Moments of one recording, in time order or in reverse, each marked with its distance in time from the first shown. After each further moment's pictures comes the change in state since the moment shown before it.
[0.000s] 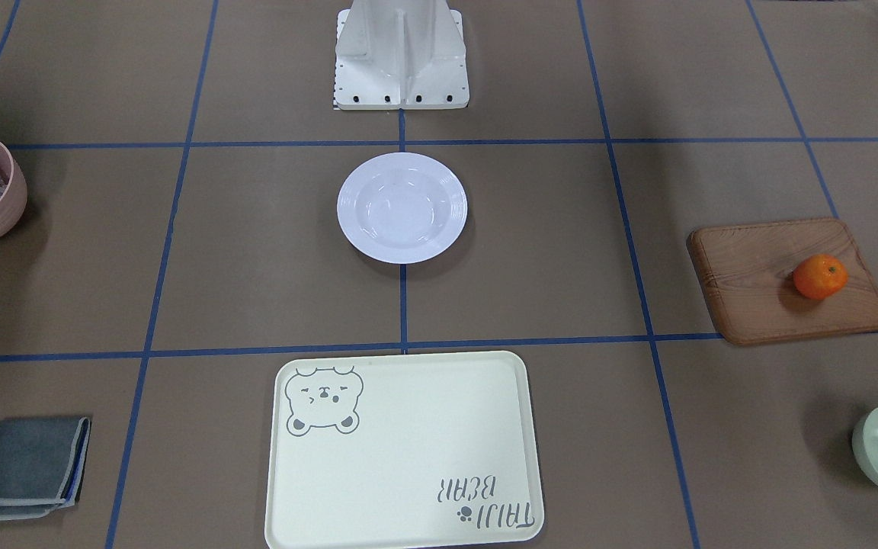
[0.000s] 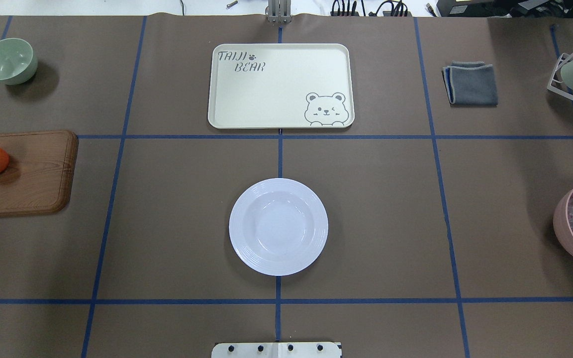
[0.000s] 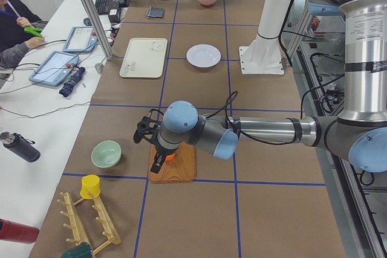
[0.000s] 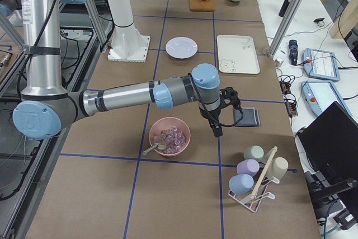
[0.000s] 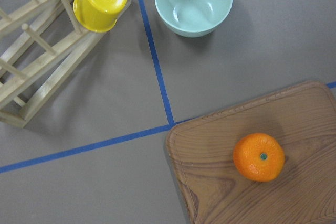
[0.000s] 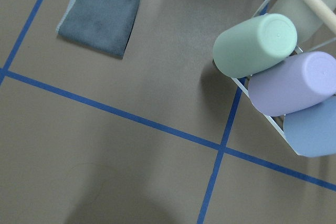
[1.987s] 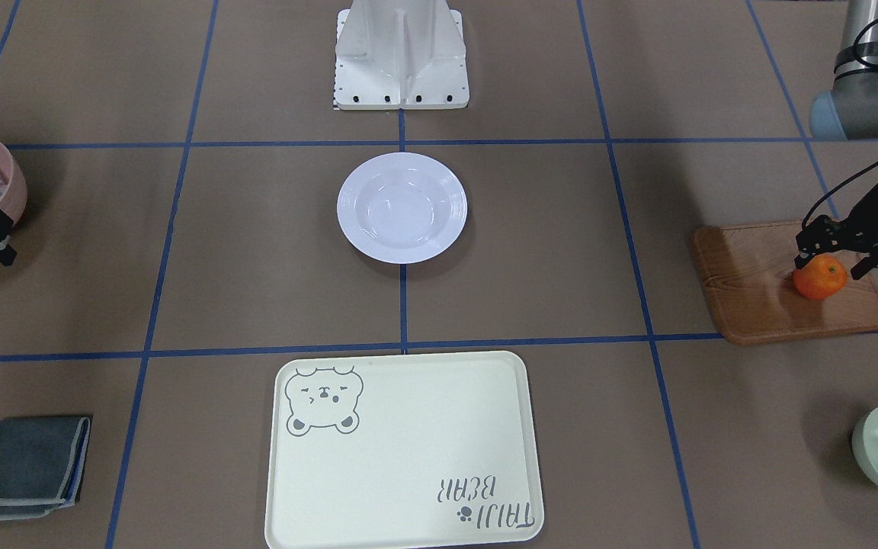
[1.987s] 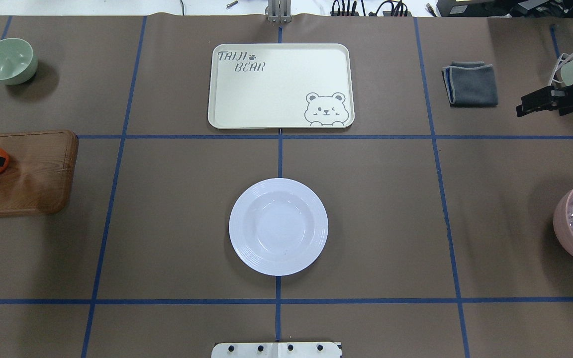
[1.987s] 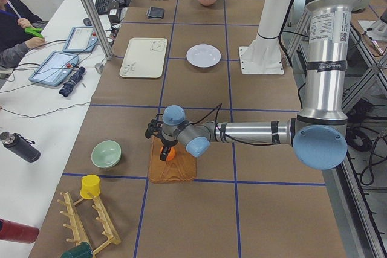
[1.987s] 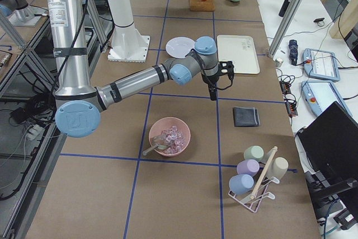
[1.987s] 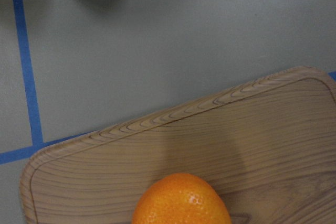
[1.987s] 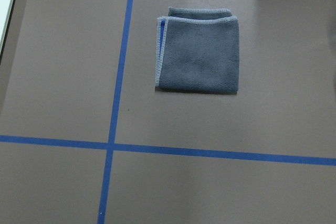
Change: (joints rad) left arm 0.526 -0.102 0.257 -0.322 0.243 -0.440; right arm -0.384 0.091 0.096 0.131 -0.170 0.764
